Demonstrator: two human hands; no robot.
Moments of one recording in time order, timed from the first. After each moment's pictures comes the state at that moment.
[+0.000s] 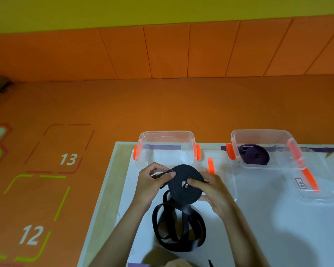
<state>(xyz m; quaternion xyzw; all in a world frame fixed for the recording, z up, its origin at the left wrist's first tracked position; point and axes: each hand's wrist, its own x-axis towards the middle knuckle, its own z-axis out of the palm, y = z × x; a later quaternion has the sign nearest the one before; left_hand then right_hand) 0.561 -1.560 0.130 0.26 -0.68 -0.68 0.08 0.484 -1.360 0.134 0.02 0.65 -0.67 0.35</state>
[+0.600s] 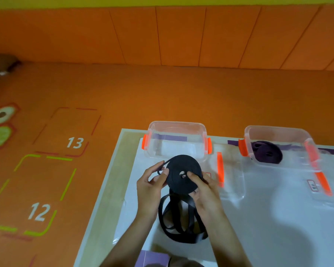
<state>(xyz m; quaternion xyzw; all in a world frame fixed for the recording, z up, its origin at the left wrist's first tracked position) 0.598 -1.548 0.115 0.35 -0.56 -0.72 0.21 0.521 -1.415 0.110 0.20 0.49 -0.80 0.29</state>
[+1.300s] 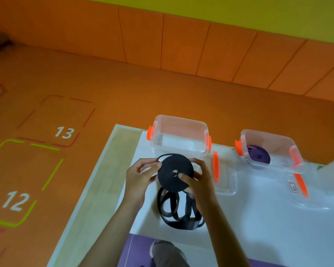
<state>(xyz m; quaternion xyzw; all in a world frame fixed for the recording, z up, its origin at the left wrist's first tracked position) 0.666 -1.593 0.123 0.34 -0.50 -0.77 0.18 0.578 -1.423 0.135 -0.04 0.71 -0.66 0.24</state>
